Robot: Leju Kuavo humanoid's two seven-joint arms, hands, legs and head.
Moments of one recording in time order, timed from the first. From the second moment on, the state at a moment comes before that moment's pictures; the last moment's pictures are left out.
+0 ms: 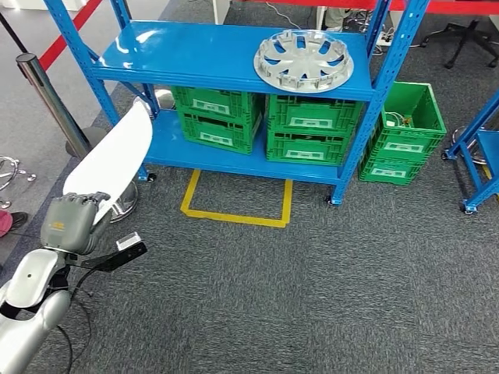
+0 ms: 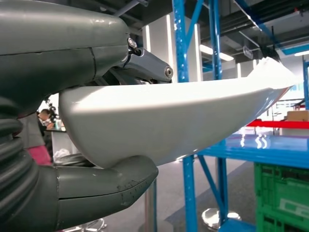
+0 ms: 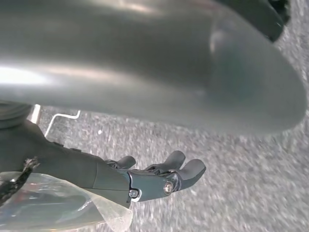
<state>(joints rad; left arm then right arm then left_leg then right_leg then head) -0.17 0.40 -0.24 -1.57 -1.26 0.37 0.01 -0.07 0.08 1.49 0.00 -1.47 -0.08 -0.34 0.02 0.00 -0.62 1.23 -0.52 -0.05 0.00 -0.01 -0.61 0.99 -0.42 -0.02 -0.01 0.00</state>
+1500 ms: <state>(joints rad) -0.14 0.39 -0.20 -1.58 -1.13 0.36 -0.05 -0.07 0.09 1.52 0.00 -1.45 -0.09 -0.34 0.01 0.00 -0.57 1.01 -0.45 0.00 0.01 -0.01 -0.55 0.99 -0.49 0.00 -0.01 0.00</state>
